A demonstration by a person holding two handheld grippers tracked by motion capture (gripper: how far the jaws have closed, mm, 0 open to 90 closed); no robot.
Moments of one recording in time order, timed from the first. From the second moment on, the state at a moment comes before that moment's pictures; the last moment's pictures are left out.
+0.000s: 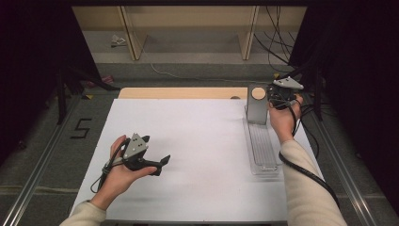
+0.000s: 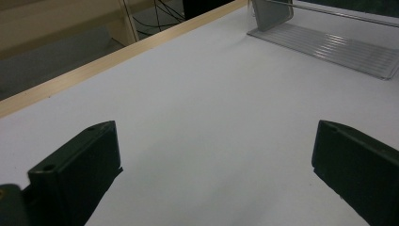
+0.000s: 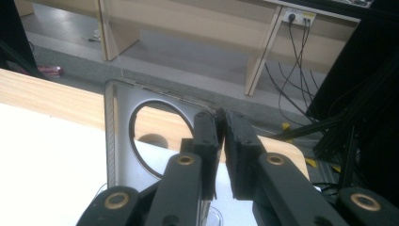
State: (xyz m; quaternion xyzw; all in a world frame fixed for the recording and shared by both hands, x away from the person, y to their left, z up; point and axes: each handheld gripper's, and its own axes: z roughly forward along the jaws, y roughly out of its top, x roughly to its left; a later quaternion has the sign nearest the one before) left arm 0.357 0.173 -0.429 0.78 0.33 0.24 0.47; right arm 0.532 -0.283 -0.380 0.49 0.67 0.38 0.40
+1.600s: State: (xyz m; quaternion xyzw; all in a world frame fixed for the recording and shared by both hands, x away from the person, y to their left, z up) left arm 0.357 0.172 -0.429 0.78 0.33 0.24 0.48; right arm 0.544 -0.289 -0.393 0.51 0.67 0.38 0.38
